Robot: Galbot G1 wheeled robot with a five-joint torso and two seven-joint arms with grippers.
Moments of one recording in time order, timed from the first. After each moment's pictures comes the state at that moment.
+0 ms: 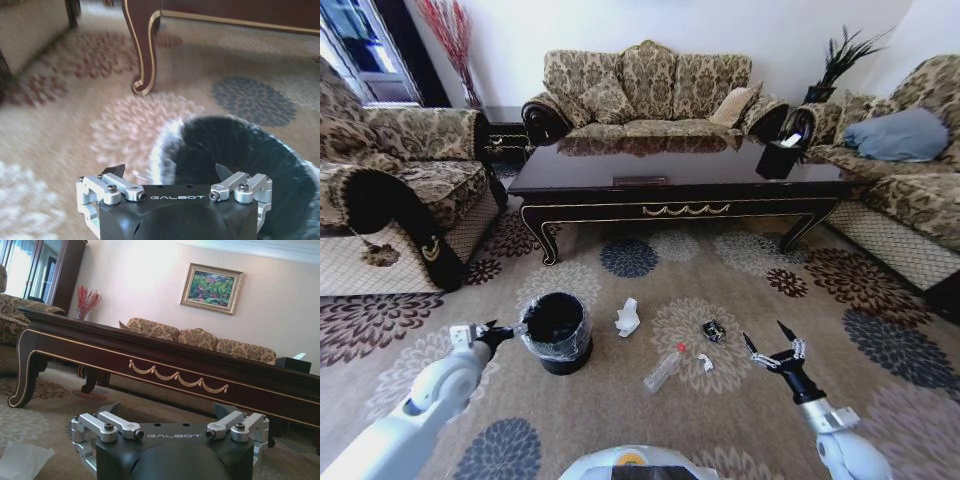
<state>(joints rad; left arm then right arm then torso) 1.37 -0.77 -0.54 -1.98 -1.10 0.50 -0.39 -1.63 1.21 0.93 1.69 0.37 0.57 -0.51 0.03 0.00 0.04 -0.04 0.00</state>
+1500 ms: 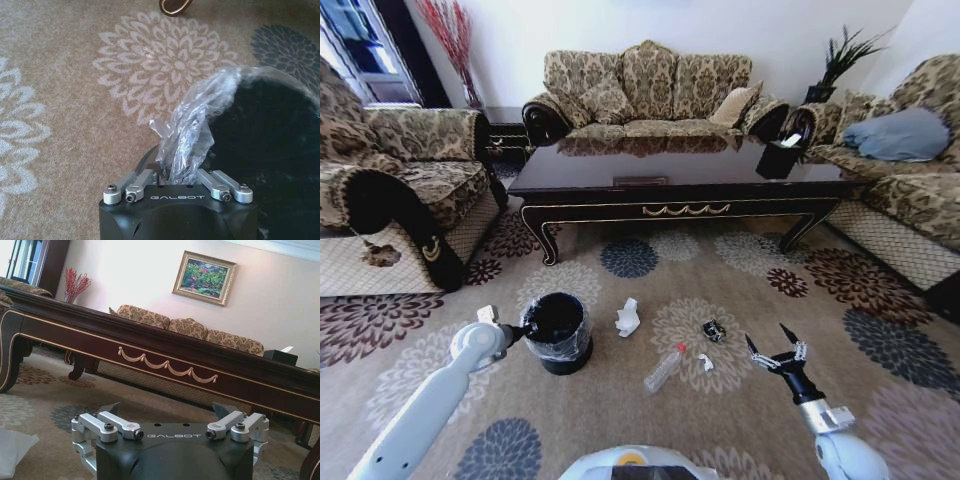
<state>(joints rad) 1.08 -0.83 -0.40 -1.75 -1.53 0.72 -0.69 -1.60 1.23 0.92 1.68 0.28 0.53 -0.43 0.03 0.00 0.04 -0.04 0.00</state>
